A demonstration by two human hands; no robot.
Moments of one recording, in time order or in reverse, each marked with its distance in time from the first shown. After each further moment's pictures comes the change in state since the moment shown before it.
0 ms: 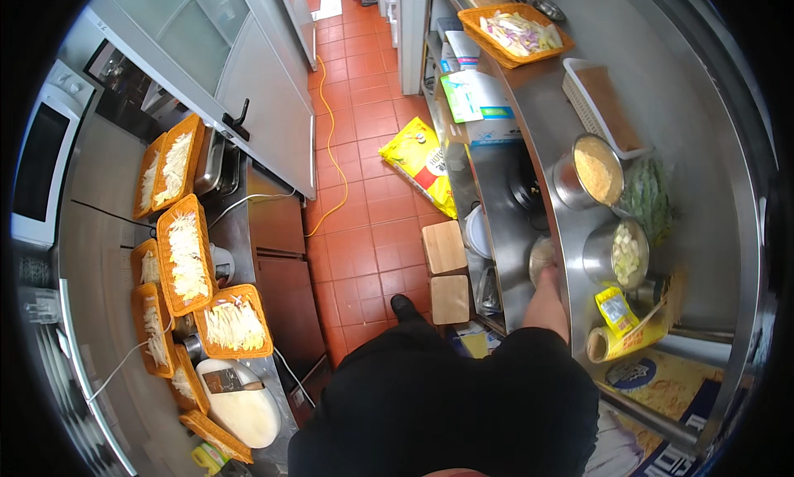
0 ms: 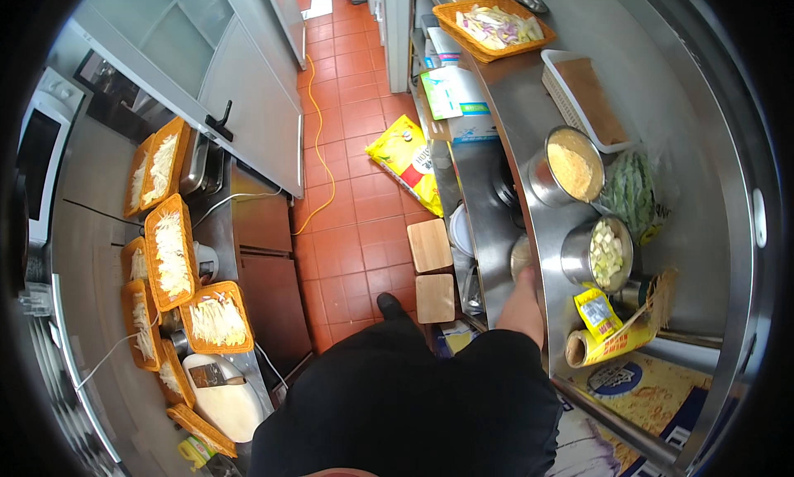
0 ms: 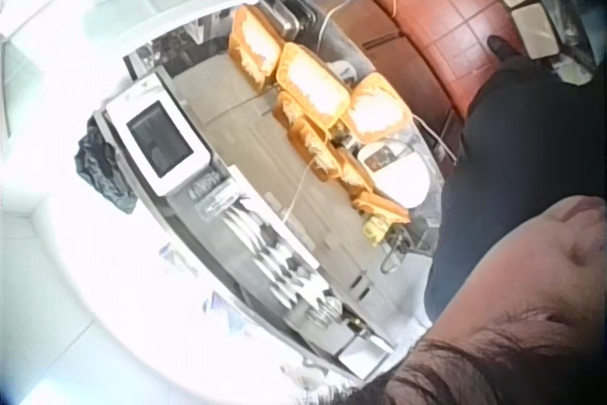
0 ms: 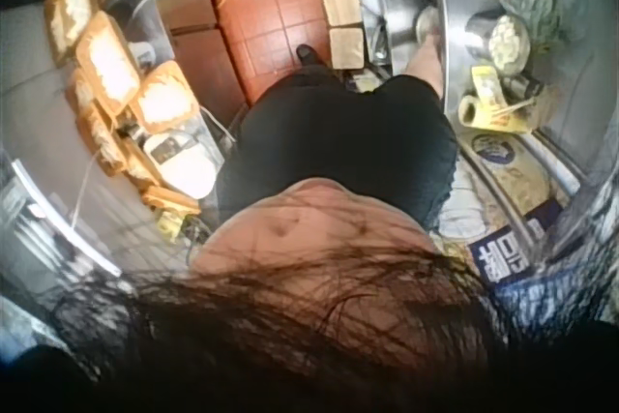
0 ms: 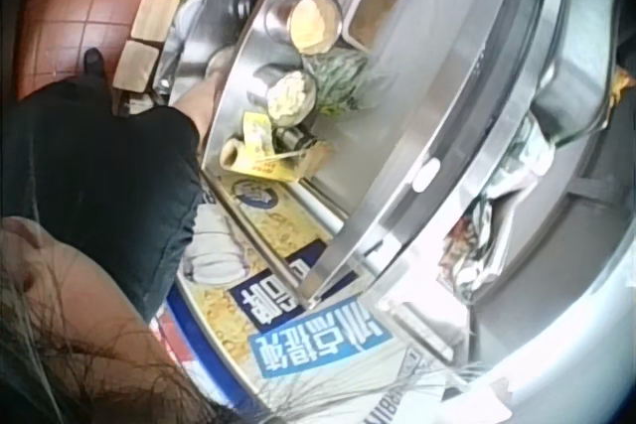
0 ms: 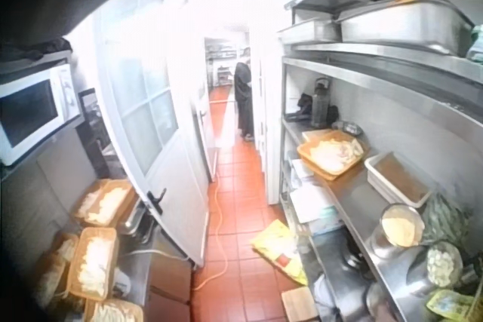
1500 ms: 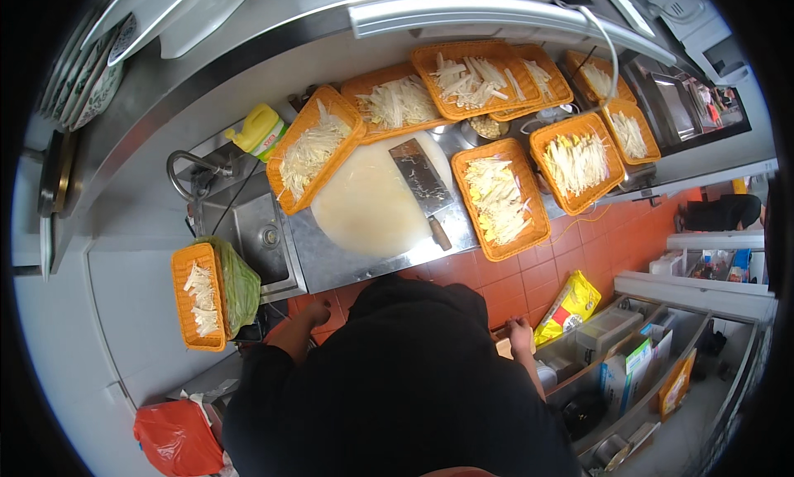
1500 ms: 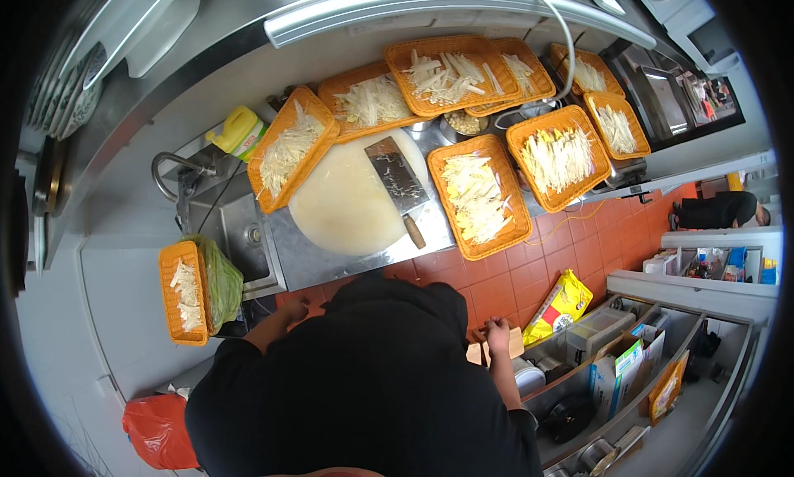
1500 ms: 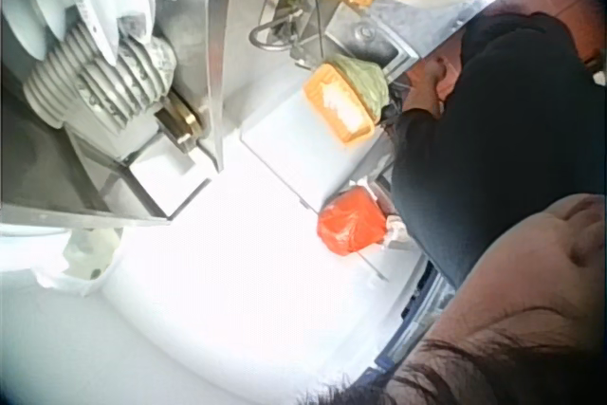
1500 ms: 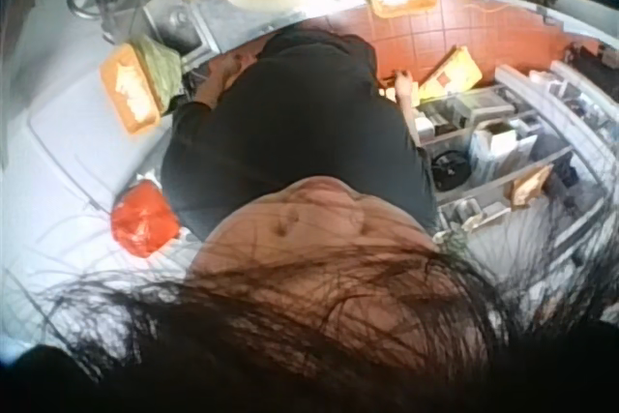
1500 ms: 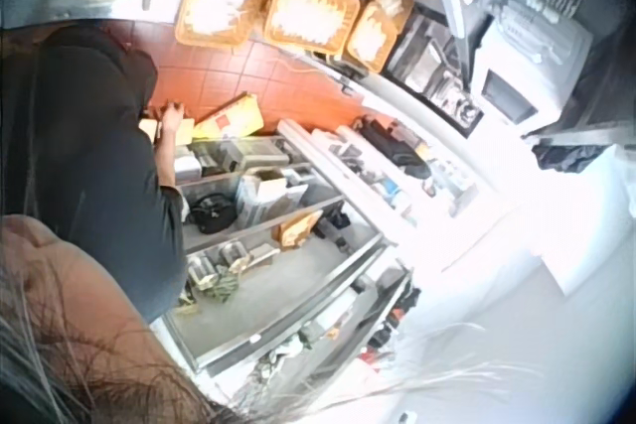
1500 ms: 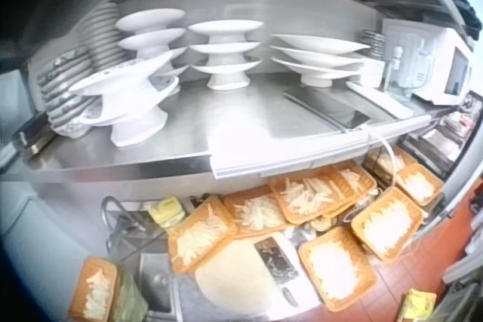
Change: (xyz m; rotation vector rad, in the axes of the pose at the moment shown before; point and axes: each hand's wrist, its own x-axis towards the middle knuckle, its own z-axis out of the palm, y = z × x) left_hand -0.028 -0.306 0.075 -0.468 0.206 -0.205; right_hand -0.655 -0.171 0.028 -0.945 -2.133 0.129
